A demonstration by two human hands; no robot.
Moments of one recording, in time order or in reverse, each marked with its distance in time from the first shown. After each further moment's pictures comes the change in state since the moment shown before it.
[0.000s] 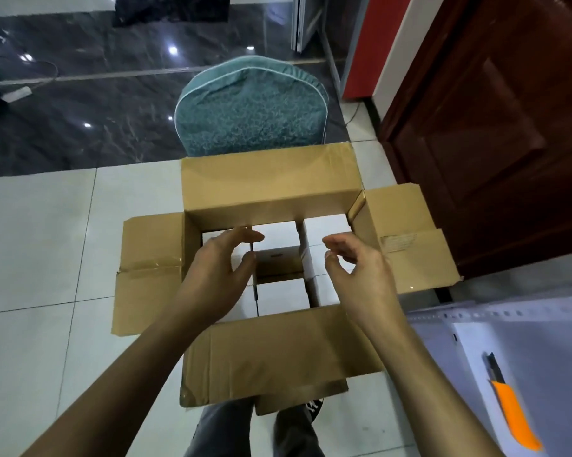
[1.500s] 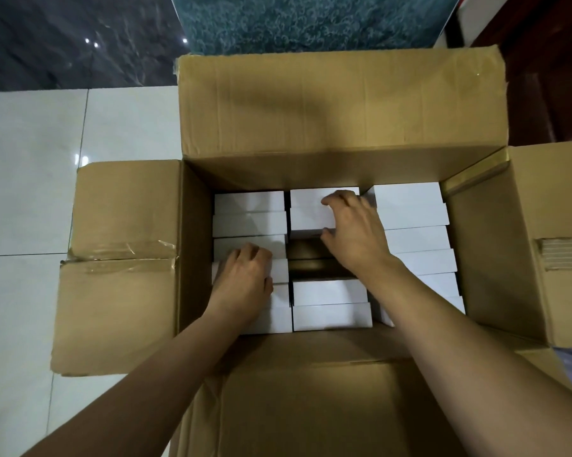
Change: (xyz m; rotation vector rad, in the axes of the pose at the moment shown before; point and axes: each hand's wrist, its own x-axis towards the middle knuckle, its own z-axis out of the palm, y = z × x) left_hand 0.095 -0.239 0.139 0.436 -0.290 -0.208; right_hand 0.177 0.146 0.234 -0.681 -0.279 -0.200
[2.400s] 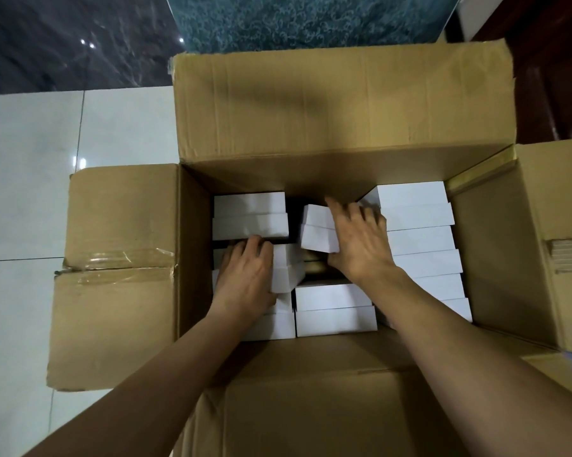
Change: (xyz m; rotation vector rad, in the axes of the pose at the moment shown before) left_hand 0.014 0.001 -0.002 0.200 0.065 0.097; right_hand -0.007 0.010 0.010 -0.218 -0.112 0.011
